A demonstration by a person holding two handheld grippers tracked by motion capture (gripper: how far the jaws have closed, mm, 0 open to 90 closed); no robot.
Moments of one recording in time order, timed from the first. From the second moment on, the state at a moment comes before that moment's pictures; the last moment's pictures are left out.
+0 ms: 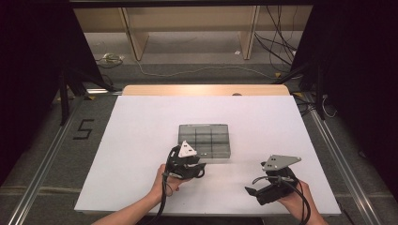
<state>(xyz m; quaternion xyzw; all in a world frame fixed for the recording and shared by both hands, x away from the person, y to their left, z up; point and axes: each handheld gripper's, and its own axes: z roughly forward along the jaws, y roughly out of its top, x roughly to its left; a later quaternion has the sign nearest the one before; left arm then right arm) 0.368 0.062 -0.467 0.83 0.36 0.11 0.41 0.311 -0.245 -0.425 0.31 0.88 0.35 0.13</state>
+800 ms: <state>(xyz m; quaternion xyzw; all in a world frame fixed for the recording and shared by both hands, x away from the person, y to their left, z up) 0.383 0.062 -0.482 0.81 0.39 0.08 0.44 0.311 -0.244 -0.427 0.31 0.88 0.35 0.12</state>
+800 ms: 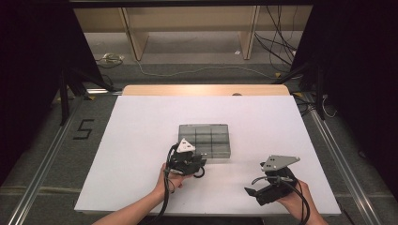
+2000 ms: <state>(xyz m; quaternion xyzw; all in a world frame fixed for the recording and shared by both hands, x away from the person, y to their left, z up) 0.381 0.067 -0.484 0.78 0.39 0.09 0.47 0.311 -0.244 -0.428 0.31 0.88 0.34 0.12</state>
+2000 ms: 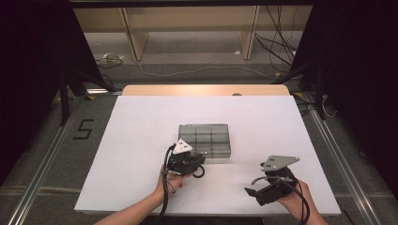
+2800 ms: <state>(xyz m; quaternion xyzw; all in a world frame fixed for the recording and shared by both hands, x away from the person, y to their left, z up) 0.383 0.069 -0.481 0.77 0.39 0.10 0.49 0.312 -0.243 -0.428 0.31 0.88 0.34 0.13</state>
